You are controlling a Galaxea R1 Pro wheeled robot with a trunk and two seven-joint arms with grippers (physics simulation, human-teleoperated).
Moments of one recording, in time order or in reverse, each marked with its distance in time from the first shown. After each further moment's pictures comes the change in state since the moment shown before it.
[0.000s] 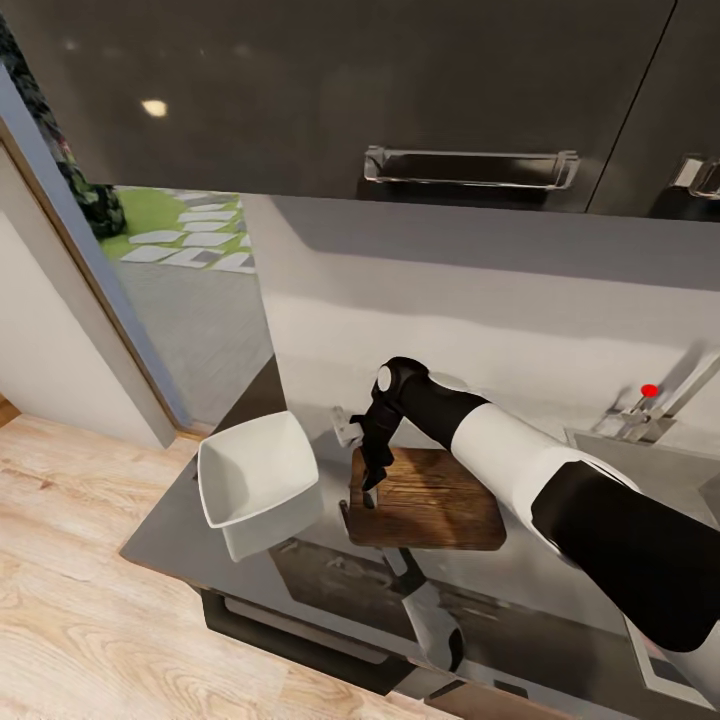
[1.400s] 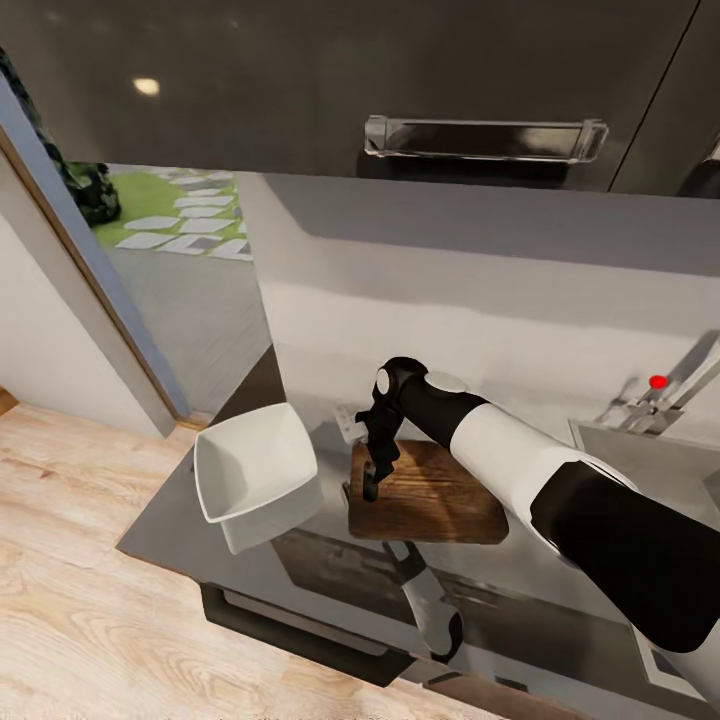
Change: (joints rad) left arm 0.000 0.000 -0.001 0.000 0.000 0.000 0.000; right arm 0.000 0.003 -0.001 0.003 0.120 -0.002 -0.038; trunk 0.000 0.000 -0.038
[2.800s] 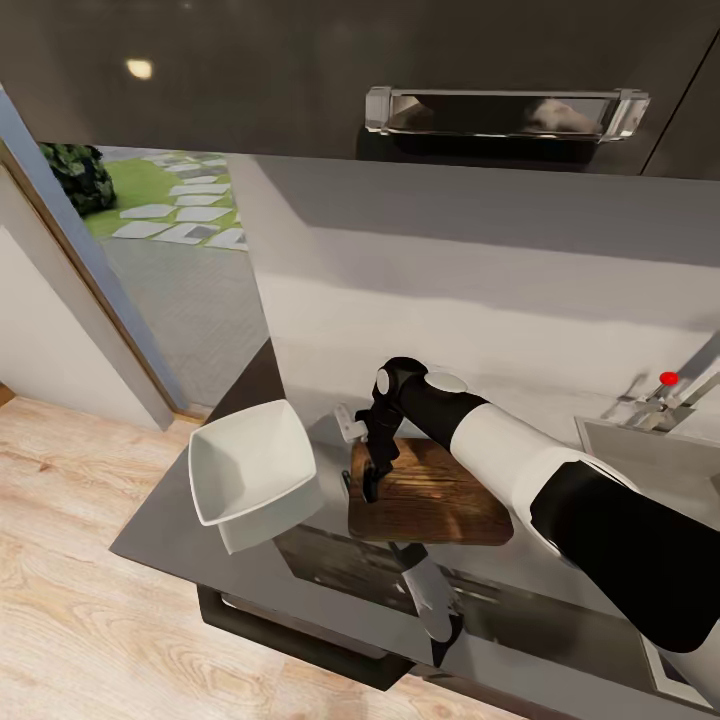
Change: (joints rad) left arm 0.000 0.000 0.000 0.001 -0.001 0.000 0.000; right arm 0.000 0.000 0.001 0.000 0.002 0.000 -0.021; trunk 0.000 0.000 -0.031
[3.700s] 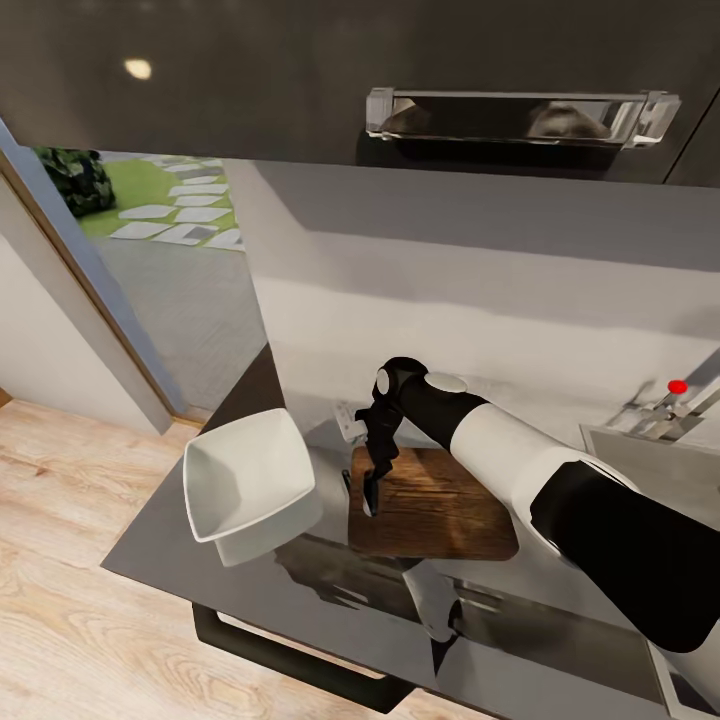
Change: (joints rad) left arm 0.000 0.000 0.000 0.000 0.001 0.000 0.000; right arm 0.000 0.000 0.000 0.000 0.000 0.002 -0.010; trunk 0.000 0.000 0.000
